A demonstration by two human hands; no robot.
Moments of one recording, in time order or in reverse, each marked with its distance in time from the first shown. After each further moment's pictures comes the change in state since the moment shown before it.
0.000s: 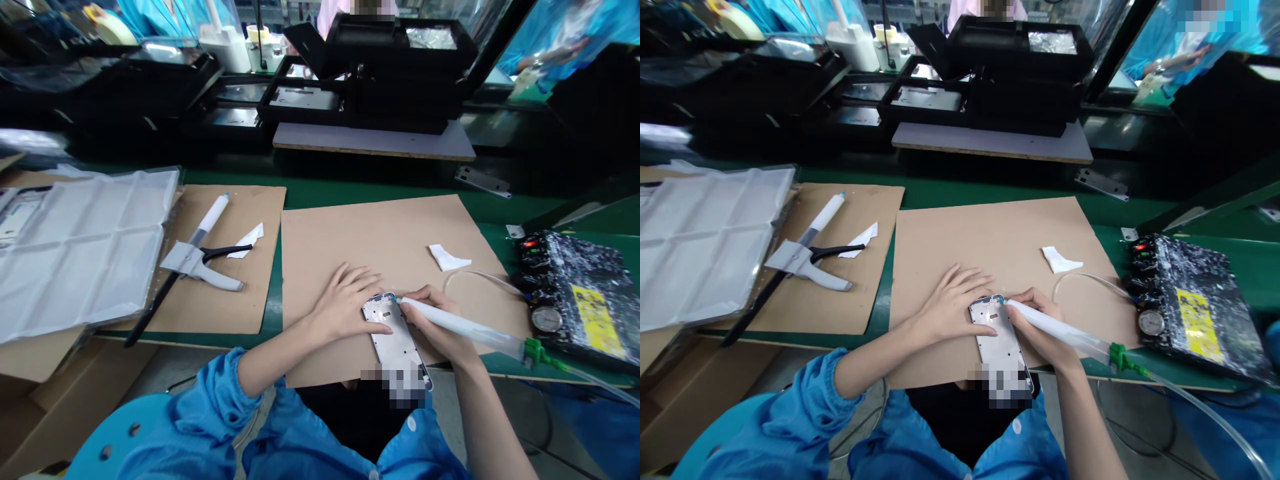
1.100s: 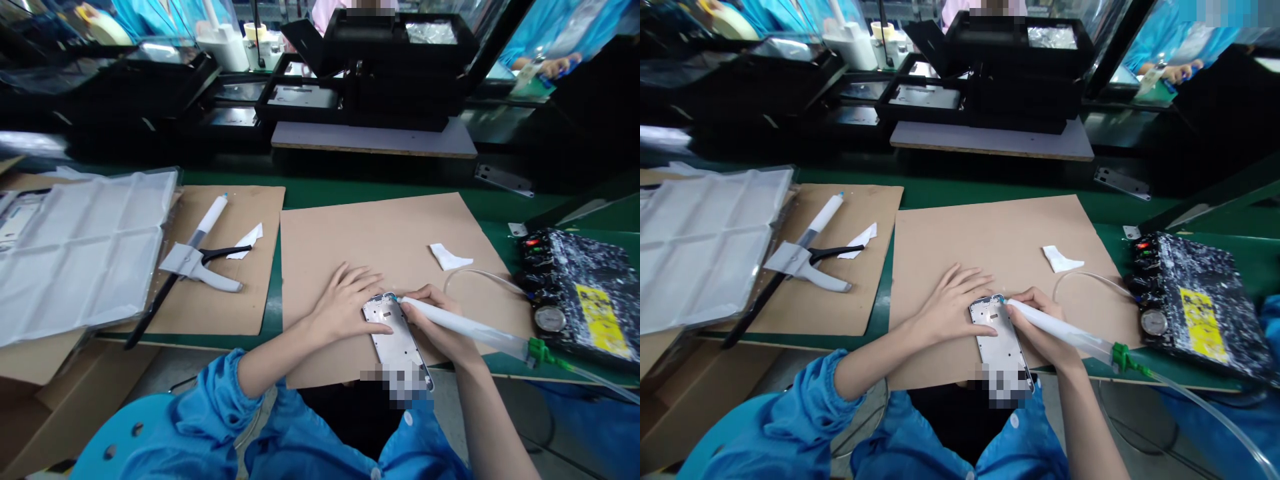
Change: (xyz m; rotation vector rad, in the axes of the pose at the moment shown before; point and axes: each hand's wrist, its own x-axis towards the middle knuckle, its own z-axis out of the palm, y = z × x) left_hand 0.000 0.001 -0.003 0.001 -0.025 -0.002; right_hand -0.001 -0.002 0.000 0.003 0.001 0.023
